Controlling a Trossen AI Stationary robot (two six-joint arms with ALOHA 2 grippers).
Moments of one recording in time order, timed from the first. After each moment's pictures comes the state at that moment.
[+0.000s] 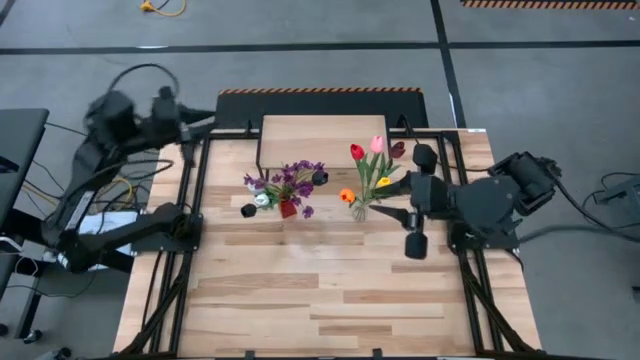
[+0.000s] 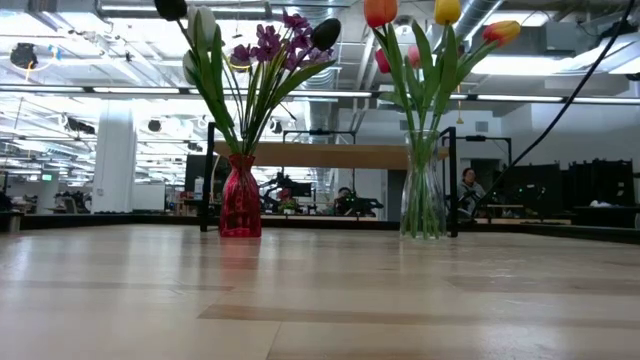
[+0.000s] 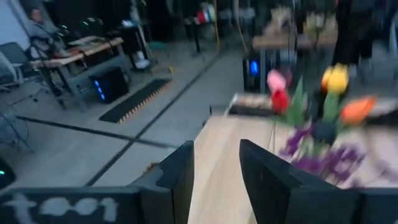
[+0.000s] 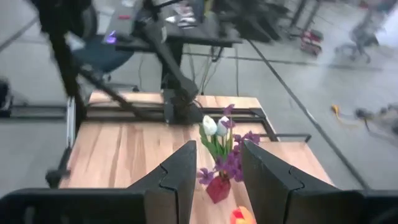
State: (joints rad) left arm 0.92 0.75 1.25 -0.65 0.47 0.25; right arm 0.55 1.63 2.35 -1.22 0.67 0.08
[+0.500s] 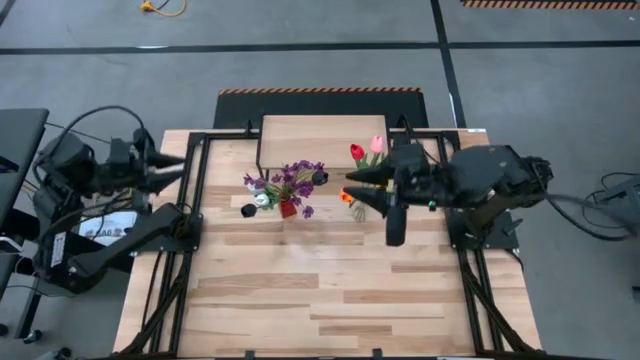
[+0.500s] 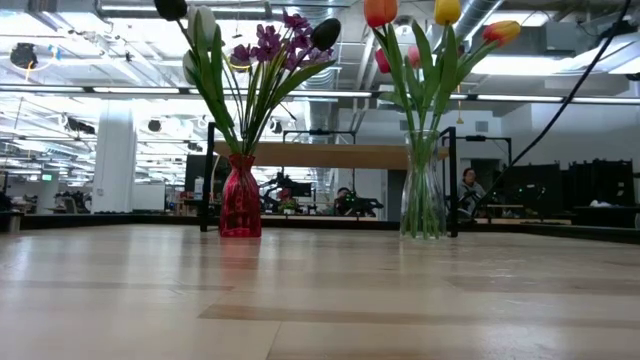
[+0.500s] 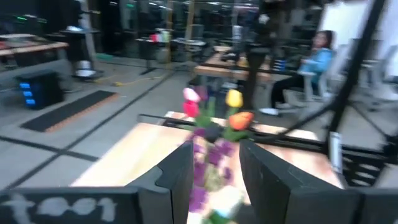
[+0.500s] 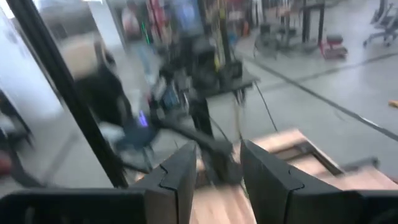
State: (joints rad) left arm 0.92 0.45 1.25 -0.87 0.69 0.01; right arm 0.43 1.66 2.34 -0.89 0.53 0.26
